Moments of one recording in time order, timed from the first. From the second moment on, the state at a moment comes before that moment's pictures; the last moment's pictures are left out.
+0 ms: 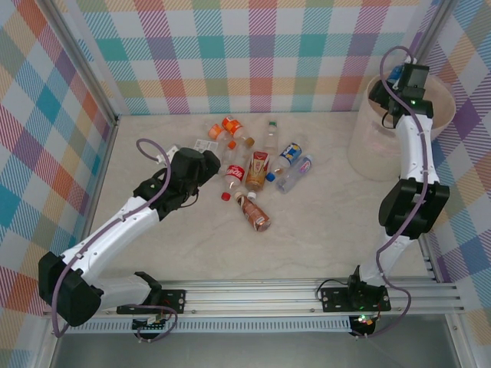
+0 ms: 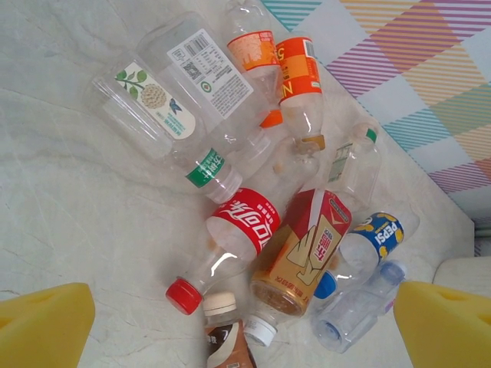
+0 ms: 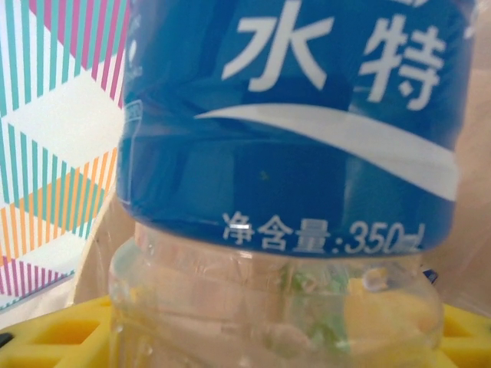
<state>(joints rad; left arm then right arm) -0.58 1.21 1.07 -0.56 -0.36 -1.10 -0.19 1.90 1.96 -0.62 -0.02 0.31</state>
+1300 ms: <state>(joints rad) -0.57 1.30 1.07 -0.59 -0.33 -1.11 -0.18 1.79 1.90 -0.63 -0.32 0.37</state>
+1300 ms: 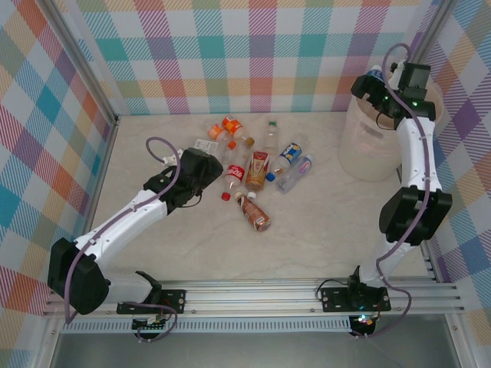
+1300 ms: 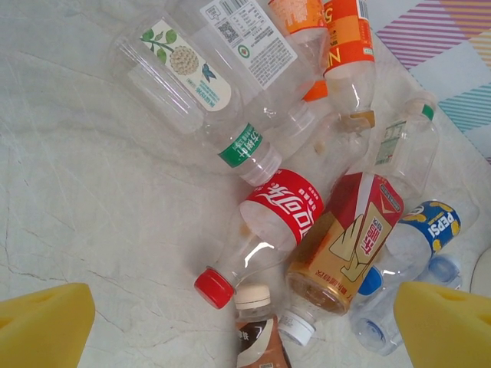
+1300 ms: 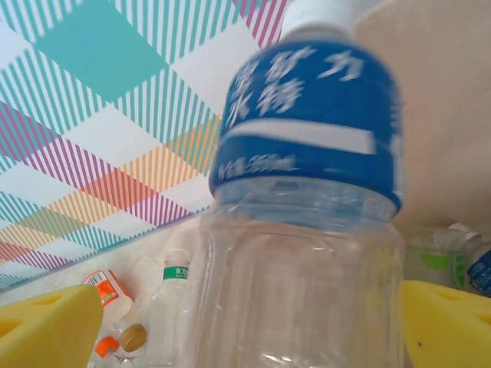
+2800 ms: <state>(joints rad) -0.49 1.46 1.08 -0.64 -0.25 -1.23 0.67 1.42 1.00 -0.44 -0.23 0.29</state>
